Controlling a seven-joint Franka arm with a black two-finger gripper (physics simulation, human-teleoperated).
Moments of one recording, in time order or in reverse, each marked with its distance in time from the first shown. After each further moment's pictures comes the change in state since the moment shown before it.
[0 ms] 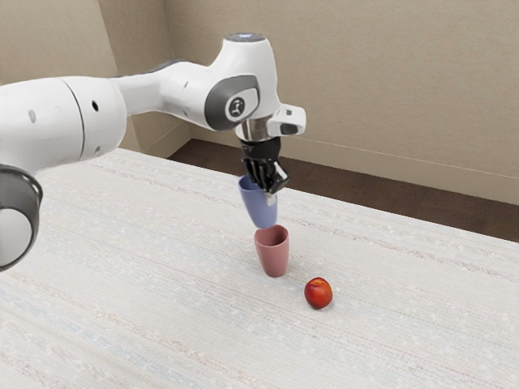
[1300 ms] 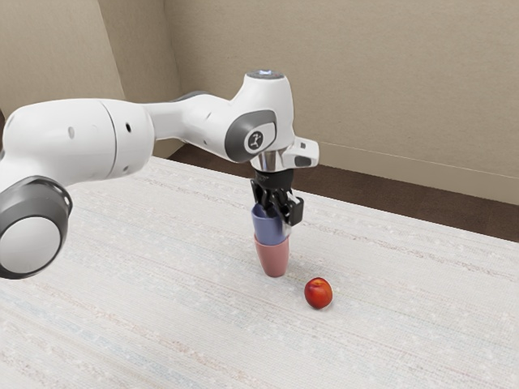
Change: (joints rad) arm -0.026 0.097 0.007 -0.009 -0.007 0.056 -0.010
